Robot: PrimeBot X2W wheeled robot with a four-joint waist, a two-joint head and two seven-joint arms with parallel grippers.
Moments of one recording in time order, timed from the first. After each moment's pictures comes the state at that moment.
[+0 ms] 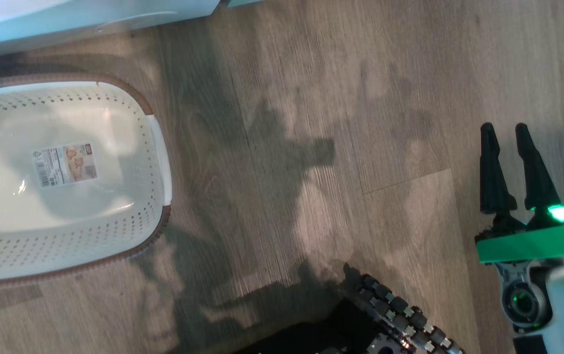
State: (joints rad) left arm -1.58 0.65 -0.22 0.78 -0.27 -0.05 -0.06; right arm -0.24 -0.04 0.13 0.07 0.49 0.13 -0.25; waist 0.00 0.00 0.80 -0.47
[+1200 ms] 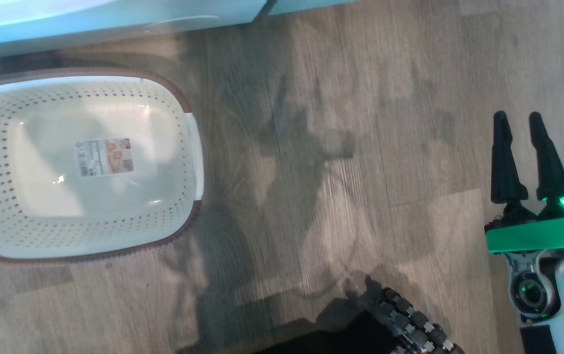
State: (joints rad) left arm -1.49 0.57 -0.28 0.85 -0.36 -0.07 -0.02; right arm -0.28 -0.04 0.10 0.09 0.48 0.13 -0.25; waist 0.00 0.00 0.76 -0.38
